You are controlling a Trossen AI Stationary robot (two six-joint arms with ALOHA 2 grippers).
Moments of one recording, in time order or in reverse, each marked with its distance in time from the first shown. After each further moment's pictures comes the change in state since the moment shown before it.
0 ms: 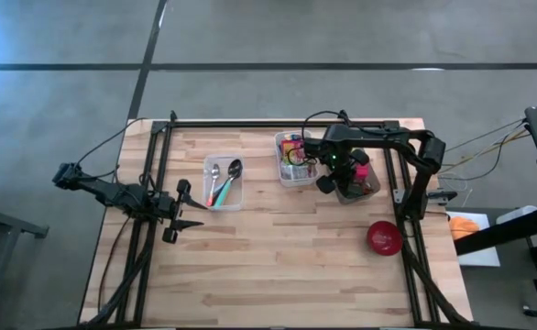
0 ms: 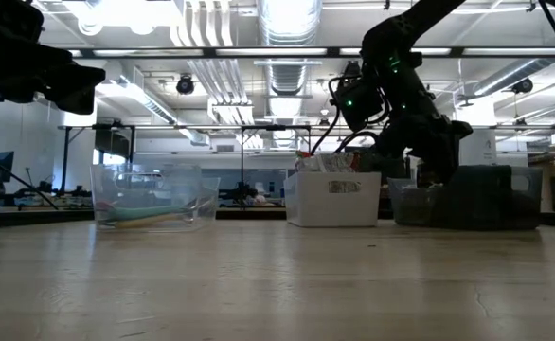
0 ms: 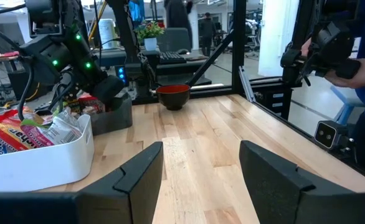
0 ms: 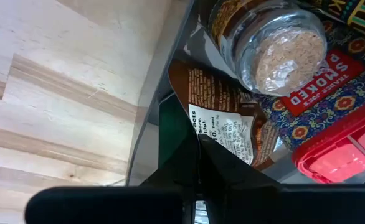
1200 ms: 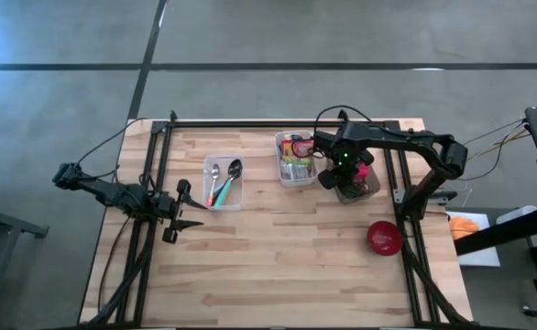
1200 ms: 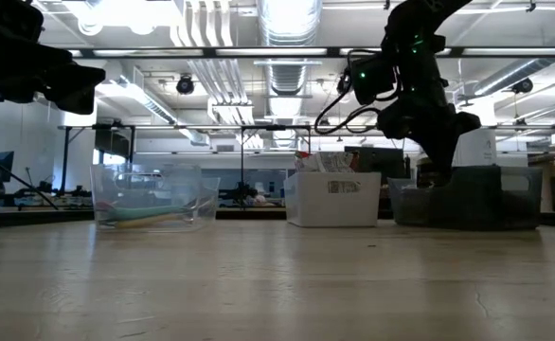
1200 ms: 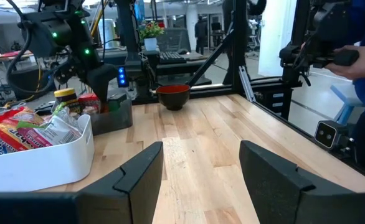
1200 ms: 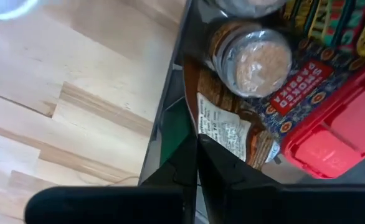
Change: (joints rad) left arm 0.000 0.000 0.000 0.000 0.000 0.001; right arm -0.019 -0.187 -0.089 0.134 0.008 0.068
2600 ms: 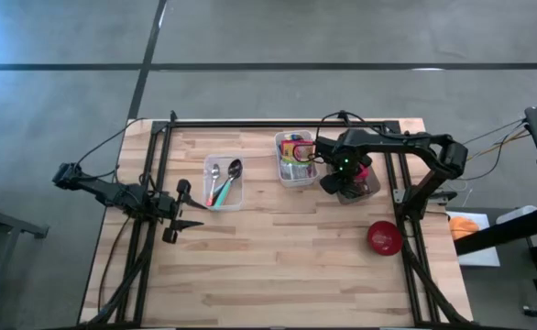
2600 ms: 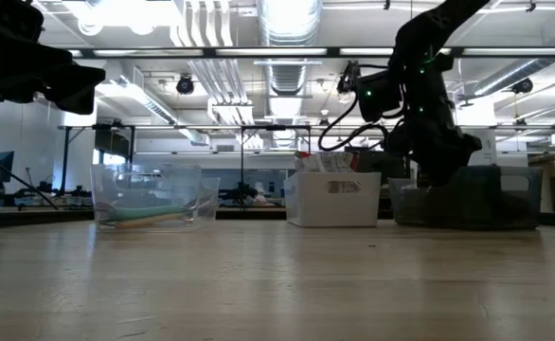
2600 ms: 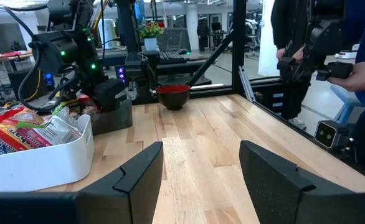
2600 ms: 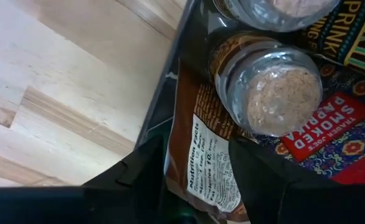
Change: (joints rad) left arm 0.000 0.000 0.000 0.000 0.000 0.000; right arm -0.005 0.001 -0.138 0.158 0.023 -0.105
